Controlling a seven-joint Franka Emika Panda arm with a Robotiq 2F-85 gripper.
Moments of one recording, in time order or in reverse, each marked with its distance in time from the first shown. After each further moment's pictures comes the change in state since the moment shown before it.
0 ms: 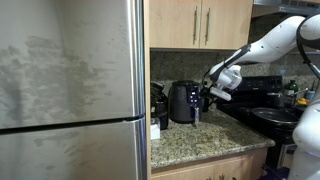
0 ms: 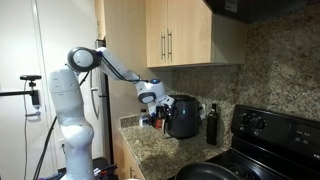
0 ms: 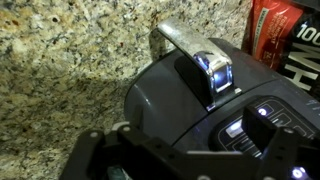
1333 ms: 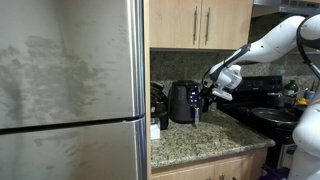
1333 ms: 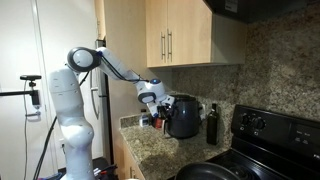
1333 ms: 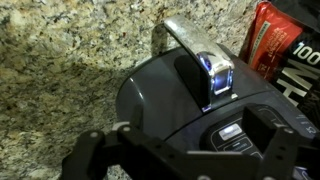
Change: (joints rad) arm -0.001 -0.001 0.000 0.002 0.029 0.000 -0.178
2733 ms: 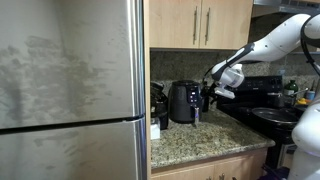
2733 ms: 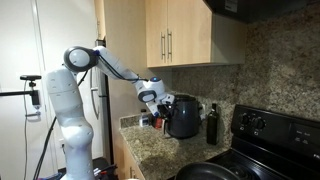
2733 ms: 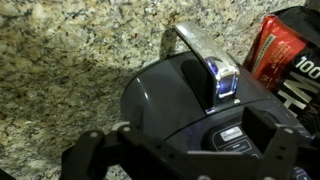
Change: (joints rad) arm -0.023 -0.029 0.001 -0.006 -0.094 -0.046 -0.003
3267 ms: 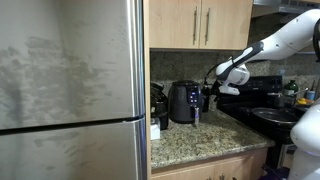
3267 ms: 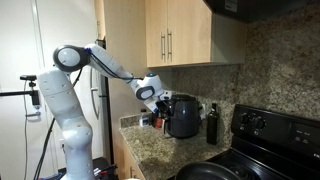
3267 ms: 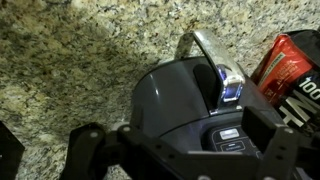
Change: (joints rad) arm -0.037 -0.097 0.014 -0.051 -0.224 -0.031 0.046
